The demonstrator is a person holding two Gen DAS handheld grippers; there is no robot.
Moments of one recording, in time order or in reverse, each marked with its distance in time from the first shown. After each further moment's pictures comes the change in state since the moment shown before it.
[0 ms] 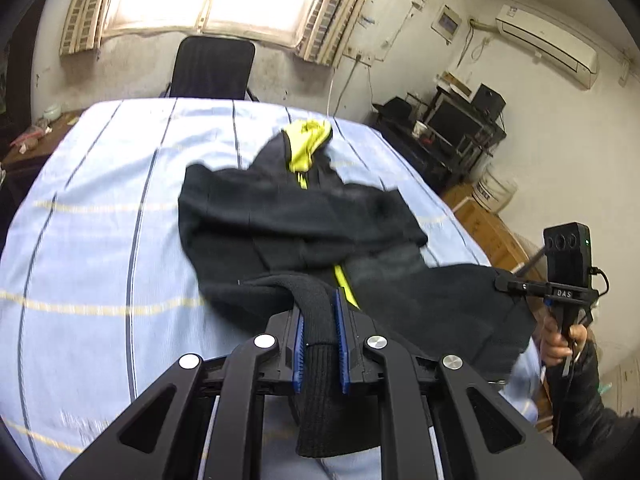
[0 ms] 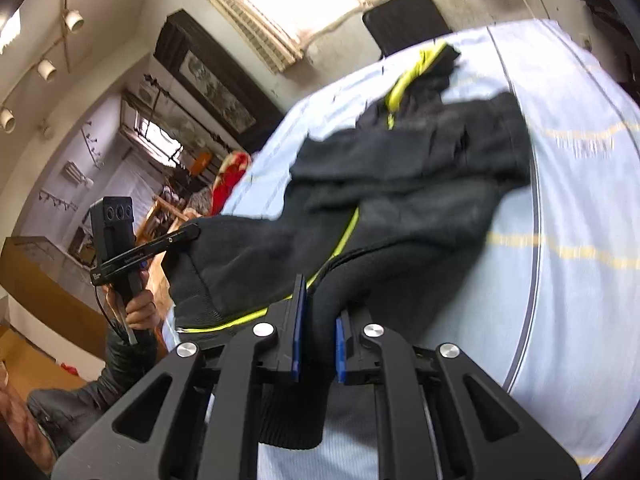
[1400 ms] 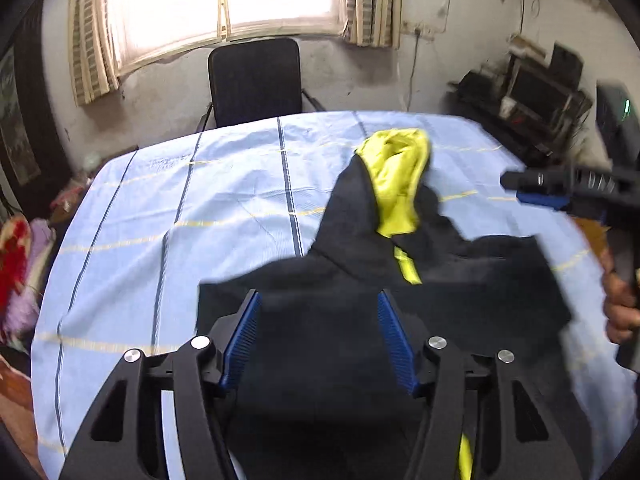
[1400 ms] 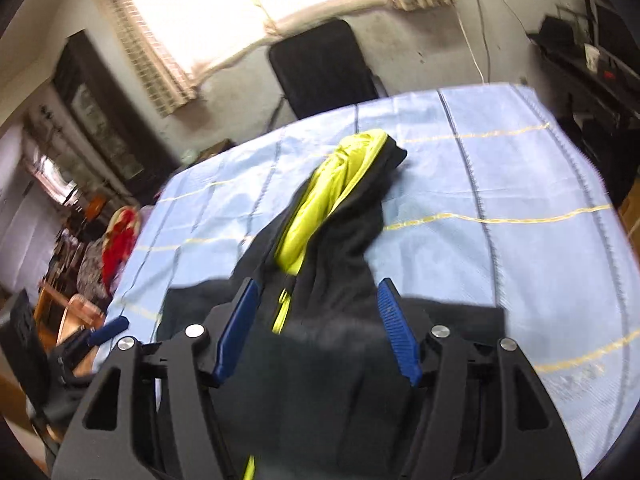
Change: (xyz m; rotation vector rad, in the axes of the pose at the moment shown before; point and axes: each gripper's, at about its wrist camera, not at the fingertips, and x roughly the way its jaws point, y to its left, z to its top) left arm 0.184 0.025 0.131 0.123 0.053 0.382; right arm 0.147 -0.077 0.236 0.095 -0.085 -0.410
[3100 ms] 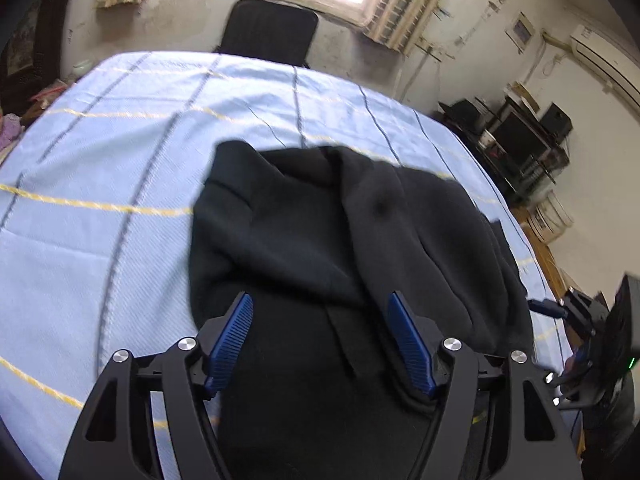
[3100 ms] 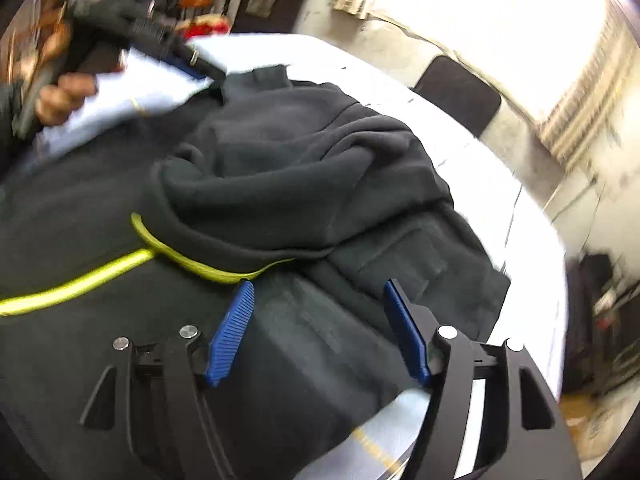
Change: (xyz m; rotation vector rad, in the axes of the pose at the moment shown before) left arm -0.022 0.058 -0.105 -0.267 0.056 -0.283; right arm -0.040 0.039 -0.192 -0.909 0.078 -0.100
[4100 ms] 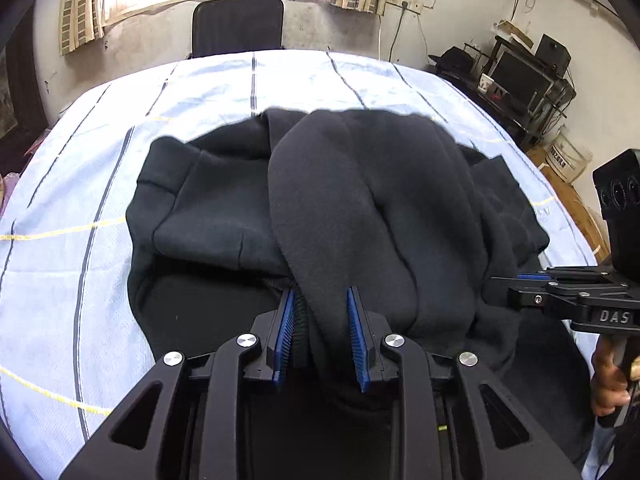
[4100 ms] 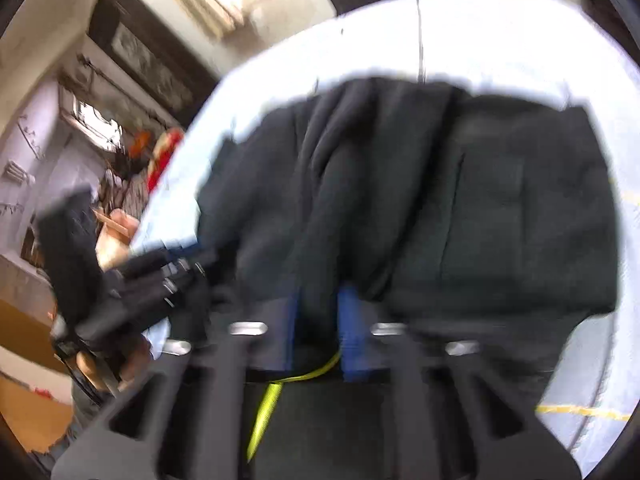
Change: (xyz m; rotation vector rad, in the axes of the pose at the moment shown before) left arm 0.037 -0.063 -0.012 0.194 0.068 0.141; right arm 0.046 -0.034 0.035 0.807 0.089 0.382
